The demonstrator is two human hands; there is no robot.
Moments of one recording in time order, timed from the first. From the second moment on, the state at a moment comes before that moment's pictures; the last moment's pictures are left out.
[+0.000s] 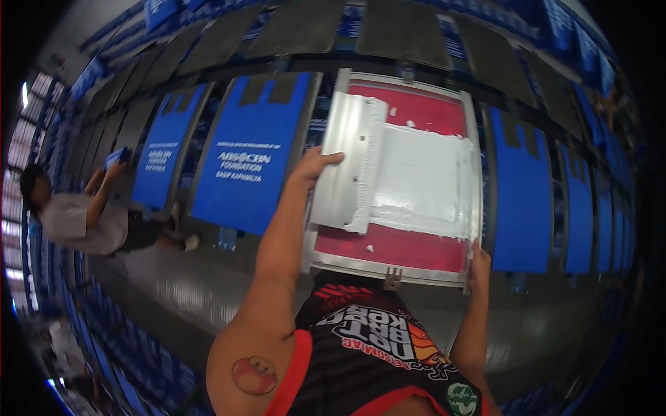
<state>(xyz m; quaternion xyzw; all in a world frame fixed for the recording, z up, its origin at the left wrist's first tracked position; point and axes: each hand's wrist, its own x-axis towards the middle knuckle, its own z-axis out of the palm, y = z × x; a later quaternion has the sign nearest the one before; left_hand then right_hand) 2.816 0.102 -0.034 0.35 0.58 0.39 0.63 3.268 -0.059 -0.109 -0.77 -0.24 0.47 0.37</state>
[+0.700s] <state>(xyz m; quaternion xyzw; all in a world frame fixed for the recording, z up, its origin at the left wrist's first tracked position) 2.871 0.102 0.041 0.61 0.61 0.30 0.42 3.124 -0.149 -0.096 -0.57 -0.28 0.74 0.22</state>
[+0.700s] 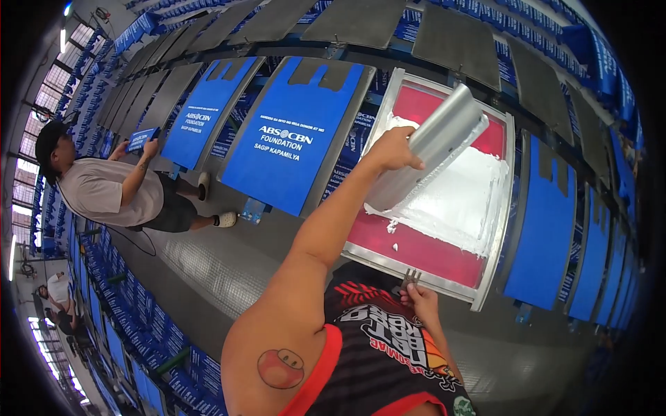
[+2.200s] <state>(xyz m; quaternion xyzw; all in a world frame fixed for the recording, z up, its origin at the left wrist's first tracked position) 2.866 0.190 -0.018 0.81 0.59 0.00 0.05 3.199 0.200 -0.038 -0.58 -0.82 0.03 0.01</state>
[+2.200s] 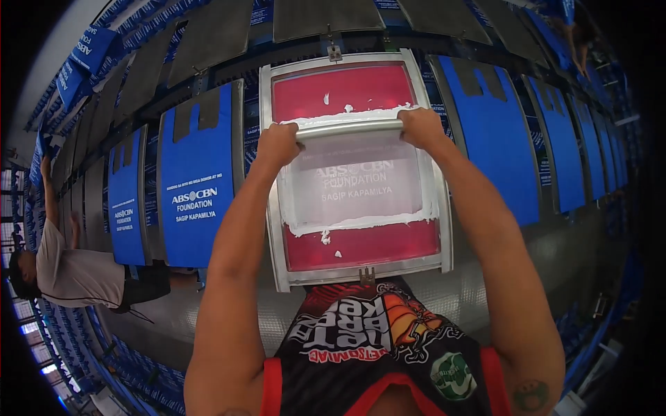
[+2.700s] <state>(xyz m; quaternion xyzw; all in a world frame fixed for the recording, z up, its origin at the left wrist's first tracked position) 2.864 0.190 -0.019 0.81 0.59 0.00 0.05 3.200 0.205 -0.043 -0.57 -0.82 0.02 0.00</state>
